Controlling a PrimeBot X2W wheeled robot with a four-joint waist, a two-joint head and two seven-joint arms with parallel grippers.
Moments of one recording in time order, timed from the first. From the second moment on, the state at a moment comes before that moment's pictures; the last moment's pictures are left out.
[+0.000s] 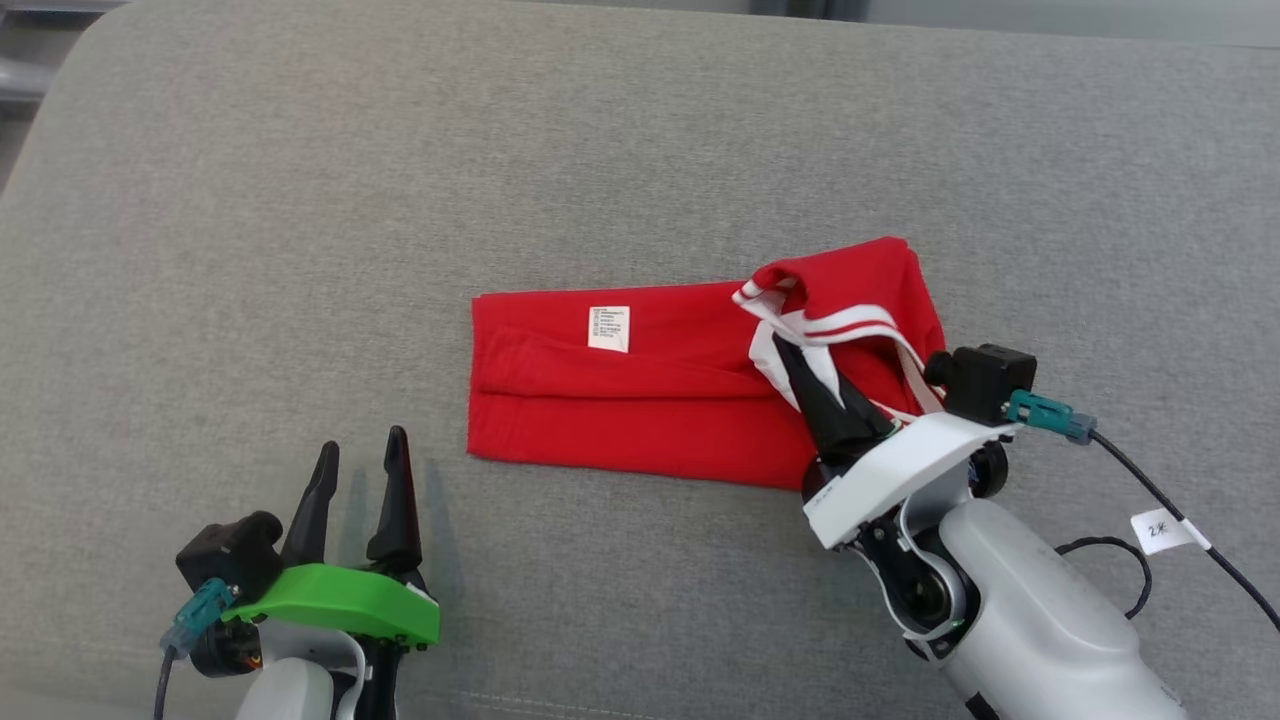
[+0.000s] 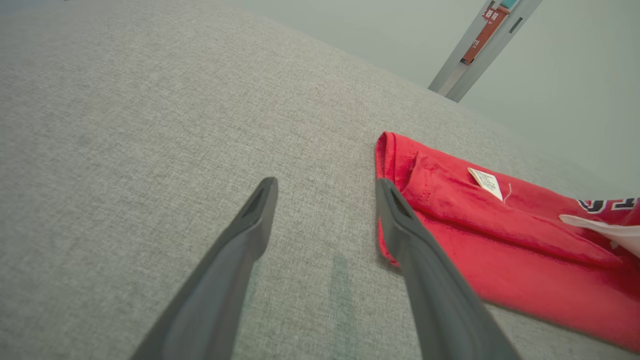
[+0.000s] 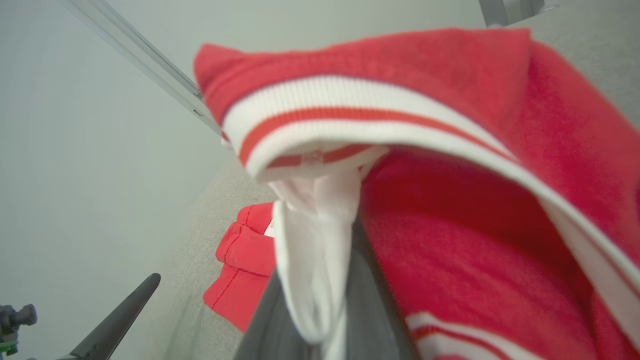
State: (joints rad) left arm -0.19 0.05 -0.09 0.43 -0.49 -0.13 -0.26; right arm -0.45 -0.17 0.54 0.39 0.86 0.13 -0.21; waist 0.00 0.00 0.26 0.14
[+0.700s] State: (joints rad) left arm -0.14 0.05 -0.19 0.44 -0.52 -0.13 -0.26; right arm -0.63 -0.06 0.65 0.69 0.82 0.13 -0.24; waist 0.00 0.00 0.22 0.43
